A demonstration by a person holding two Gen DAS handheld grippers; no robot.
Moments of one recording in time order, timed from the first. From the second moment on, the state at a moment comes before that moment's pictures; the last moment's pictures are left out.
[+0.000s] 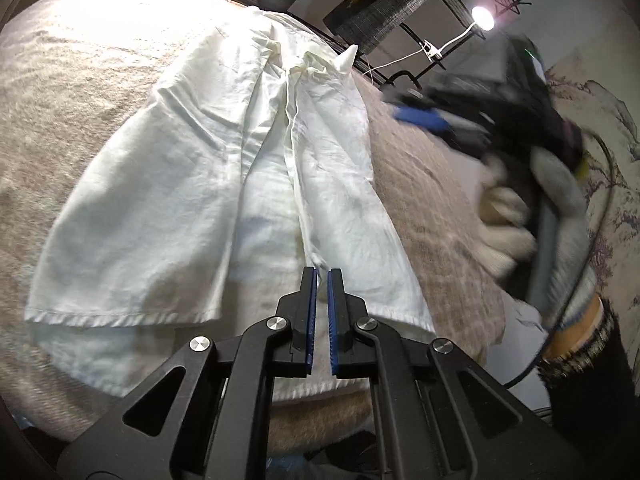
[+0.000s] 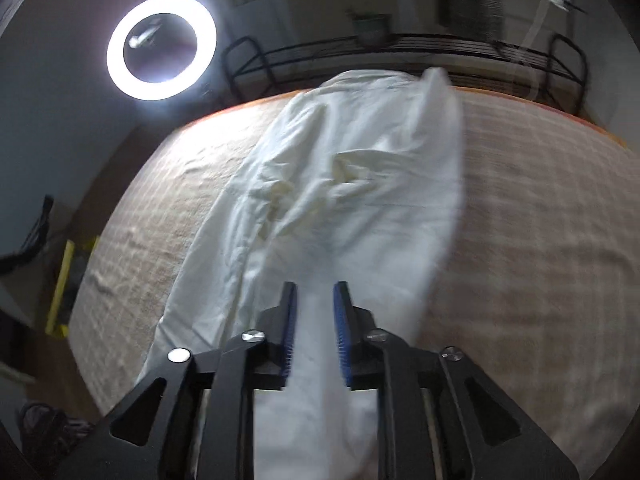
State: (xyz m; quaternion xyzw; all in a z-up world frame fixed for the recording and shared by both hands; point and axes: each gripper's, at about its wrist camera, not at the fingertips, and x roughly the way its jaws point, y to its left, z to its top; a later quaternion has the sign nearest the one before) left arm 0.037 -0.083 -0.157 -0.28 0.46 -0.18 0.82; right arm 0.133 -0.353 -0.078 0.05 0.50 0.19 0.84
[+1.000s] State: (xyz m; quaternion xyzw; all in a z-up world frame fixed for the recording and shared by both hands) left arm 0.058 -0.118 -0.159 -0.19 0.49 -0.20 0.83; right arm 0.002 -0.418 -0.123 0.18 0.59 0.23 0.75
